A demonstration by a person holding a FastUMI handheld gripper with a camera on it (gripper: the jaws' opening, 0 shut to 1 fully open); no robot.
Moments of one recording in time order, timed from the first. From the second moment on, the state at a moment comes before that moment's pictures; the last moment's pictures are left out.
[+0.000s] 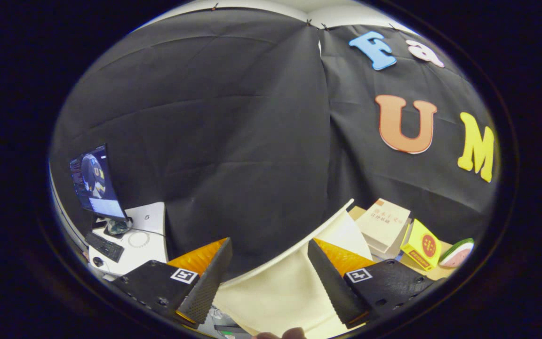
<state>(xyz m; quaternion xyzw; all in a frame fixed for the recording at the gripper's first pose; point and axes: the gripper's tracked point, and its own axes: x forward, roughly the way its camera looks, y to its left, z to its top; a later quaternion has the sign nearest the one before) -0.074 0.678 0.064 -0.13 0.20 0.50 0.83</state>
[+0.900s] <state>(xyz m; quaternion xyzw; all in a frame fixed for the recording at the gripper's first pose) -0.026 0.528 0.077 -0.05 0.11 0.37 0.92</state>
